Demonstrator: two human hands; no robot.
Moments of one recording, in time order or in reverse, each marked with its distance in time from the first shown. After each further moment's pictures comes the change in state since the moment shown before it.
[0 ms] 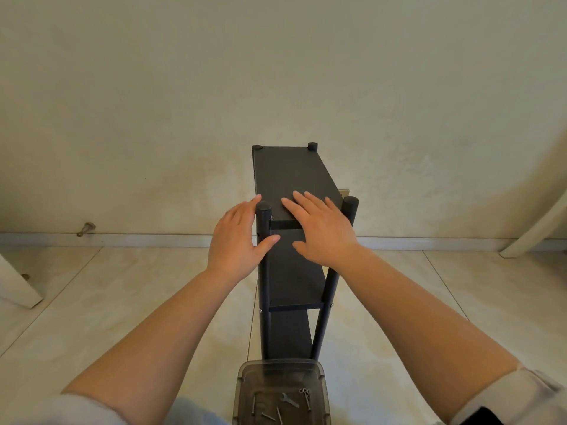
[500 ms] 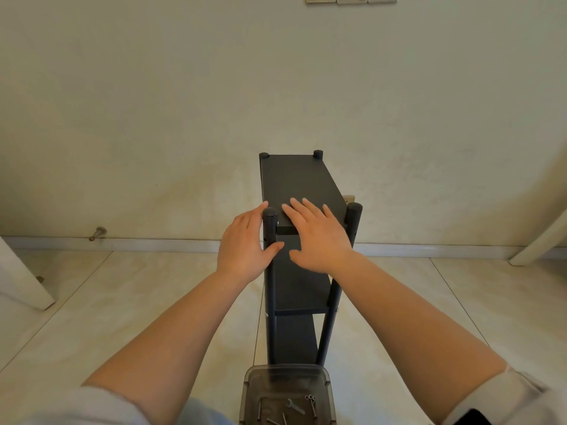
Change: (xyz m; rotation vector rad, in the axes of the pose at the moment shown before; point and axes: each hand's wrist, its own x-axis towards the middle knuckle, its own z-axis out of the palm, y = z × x) left_hand -0.001 0.002 -0.006 -0.010 0.015 0.001; right_hand 0.000 -0.019 -0.005 0.054 -0.091 -0.009
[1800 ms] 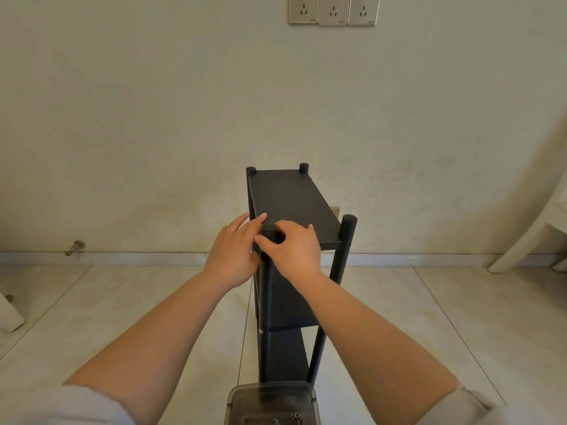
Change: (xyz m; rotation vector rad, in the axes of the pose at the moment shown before) left_hand 0.018 0.011 -0.005 0.028 -0.174 0.118; right_hand 0.005 -0.019 0.000 0.653 0.335 0.337
